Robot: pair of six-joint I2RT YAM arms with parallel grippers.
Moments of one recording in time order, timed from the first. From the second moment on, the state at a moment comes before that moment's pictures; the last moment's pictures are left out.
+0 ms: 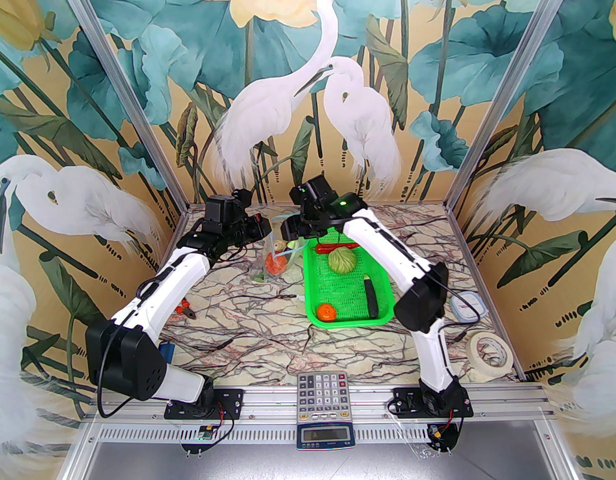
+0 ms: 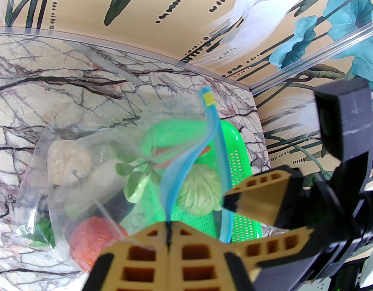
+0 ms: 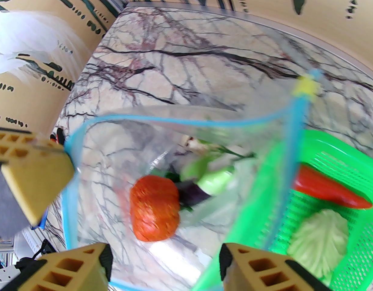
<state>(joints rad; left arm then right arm) -0.25 1.45 1.30 -0.41 0.36 -0.54 0.64 2.04 2.17 -1.01 -0.25 0.33</state>
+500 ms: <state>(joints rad) -0.25 1.44 1.30 -0.45 0.36 -0.51 0.53 1.69 1.56 -1.13 -0.22 0.27</state>
